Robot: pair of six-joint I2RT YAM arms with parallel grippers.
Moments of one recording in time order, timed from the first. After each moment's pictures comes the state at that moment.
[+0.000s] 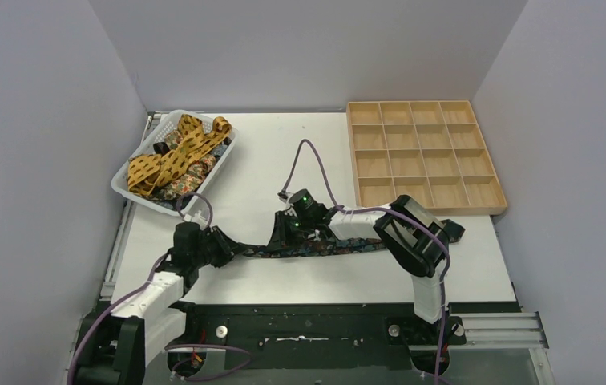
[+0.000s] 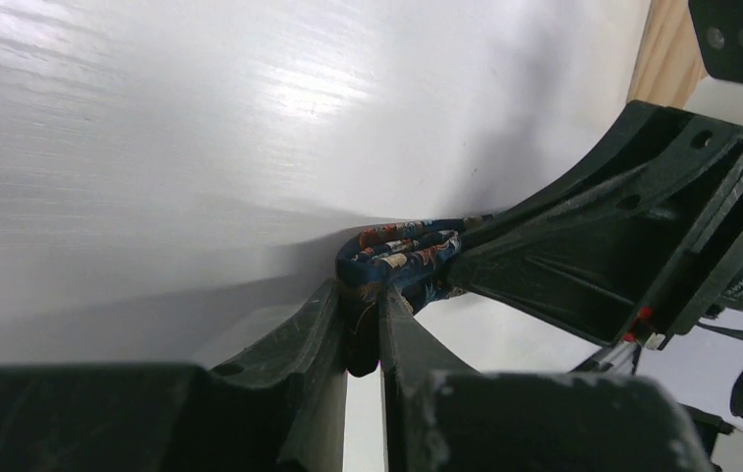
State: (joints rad) left arm -0.15 0.99 0.15 0.15 0.42 -0.83; right arm 0.85 1.96 1.06 0.09 -0.44 0.77
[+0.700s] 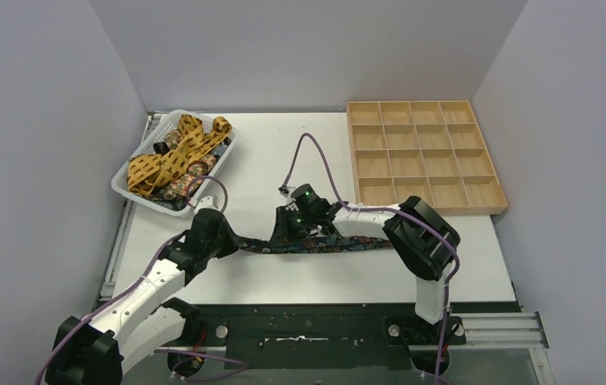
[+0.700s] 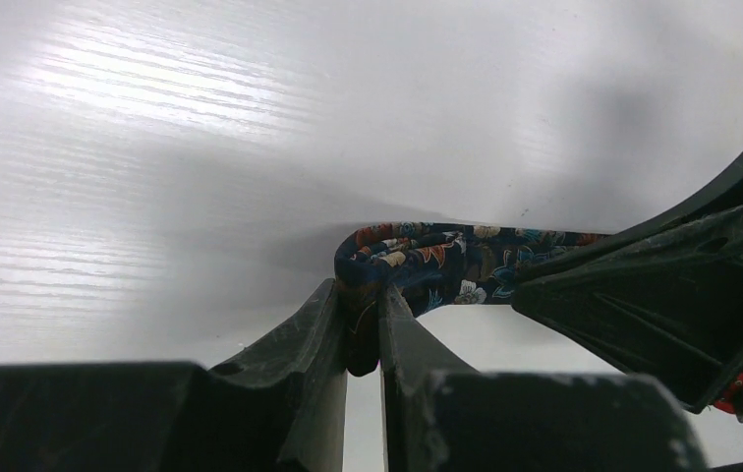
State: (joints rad) left arm -0.45 0.92 0.43 -0.30 -0.12 -0.76; right arm 0.84 1.90 1.08 0.03 -0.42 0.70
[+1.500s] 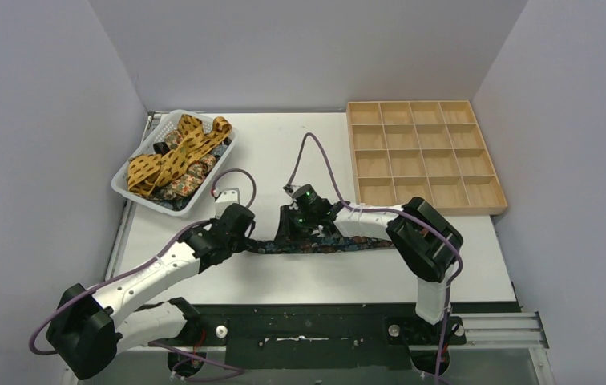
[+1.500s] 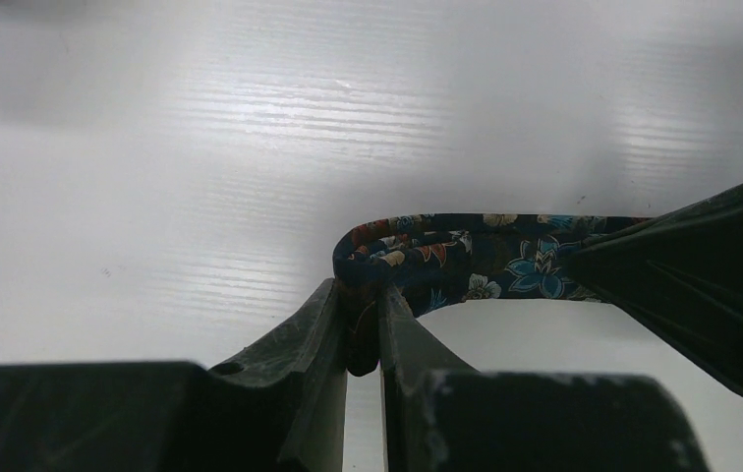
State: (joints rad) left arm -0.70 1.07 0.64 -0.54 -0.46 -0.69; right arm 0.84 1.89 1.07 0.01 -0.35 0.71
